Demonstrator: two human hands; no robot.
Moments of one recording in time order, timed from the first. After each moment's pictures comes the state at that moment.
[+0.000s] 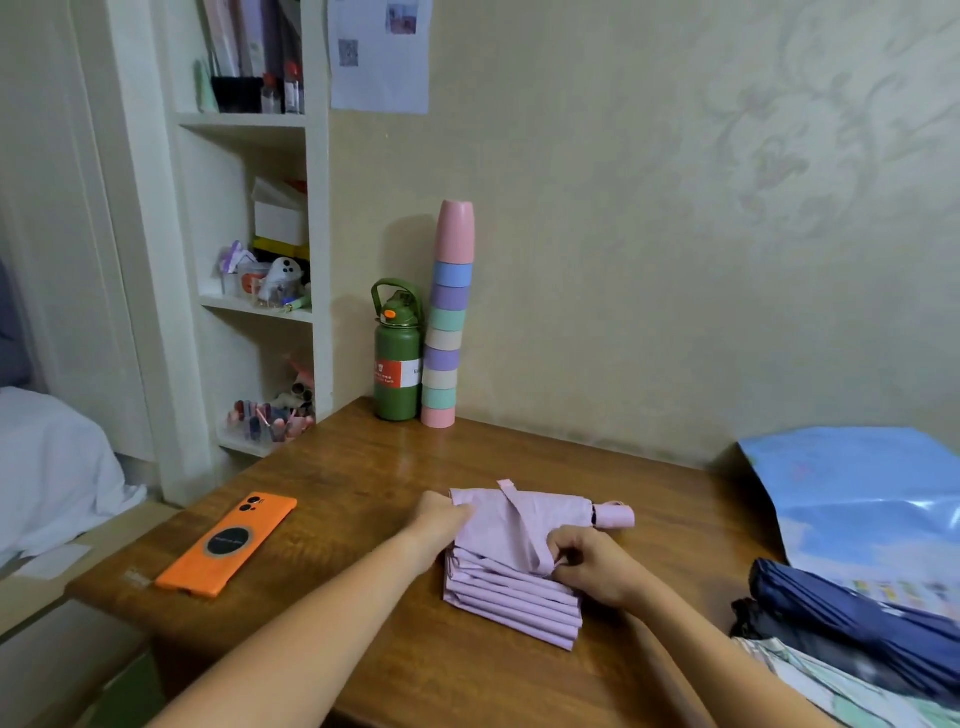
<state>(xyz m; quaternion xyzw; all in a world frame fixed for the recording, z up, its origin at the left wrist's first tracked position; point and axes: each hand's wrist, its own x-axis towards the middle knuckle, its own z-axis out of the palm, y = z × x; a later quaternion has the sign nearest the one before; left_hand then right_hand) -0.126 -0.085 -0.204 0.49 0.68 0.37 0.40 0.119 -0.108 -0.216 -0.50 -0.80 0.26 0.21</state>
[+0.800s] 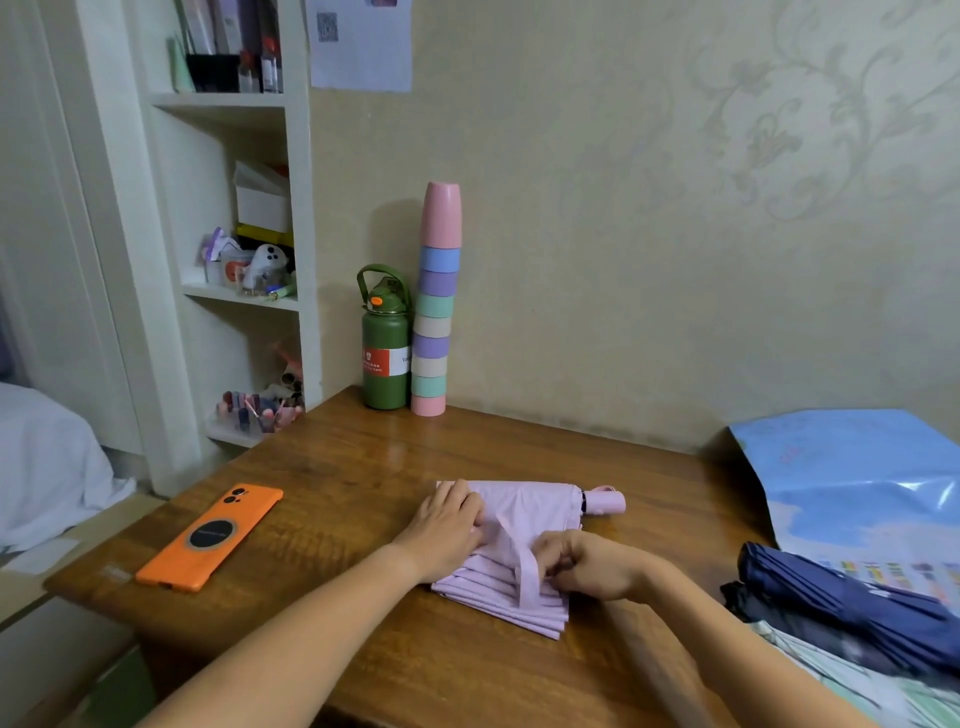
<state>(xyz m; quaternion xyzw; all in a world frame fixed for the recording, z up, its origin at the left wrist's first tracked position) -0.126 -0.082 -0.243 0.85 0.51 0.10 -0.05 0.122 -0.121 -0.196 -0.40 -0.84 0.36 0.08</state>
